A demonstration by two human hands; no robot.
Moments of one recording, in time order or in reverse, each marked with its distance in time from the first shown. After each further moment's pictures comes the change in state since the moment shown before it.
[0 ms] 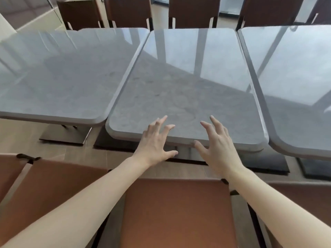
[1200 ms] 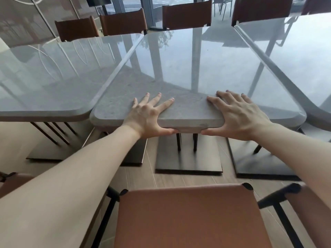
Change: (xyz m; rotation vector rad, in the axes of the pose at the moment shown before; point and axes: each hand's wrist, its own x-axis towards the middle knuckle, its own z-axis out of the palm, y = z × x) left_hand 0.077 -0.077 0.060 0.296 0.173 0.124; right_hand 0.072 0.083 0.051 -0.498 0.006 -0.210
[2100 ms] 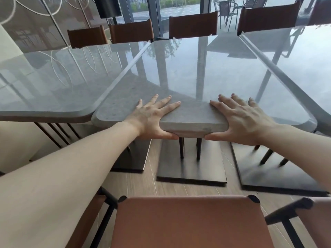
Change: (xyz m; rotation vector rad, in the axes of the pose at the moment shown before) left_hand 0.009 -0.003 -0.008 -0.033 -0.135 0.065; right_hand 0.008 0.007 0.001 -0.031 -0.056 -0.030
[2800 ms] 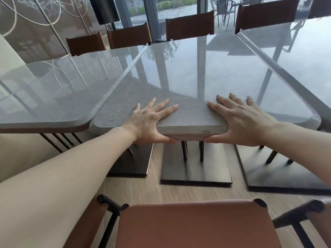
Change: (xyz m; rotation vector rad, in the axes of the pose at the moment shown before) left_hand 0.006 -0.005 -0.001 -0.026 -0.011 0.008; right_hand 0.009 0.007 0.002 -0.043 -0.014 -0.027
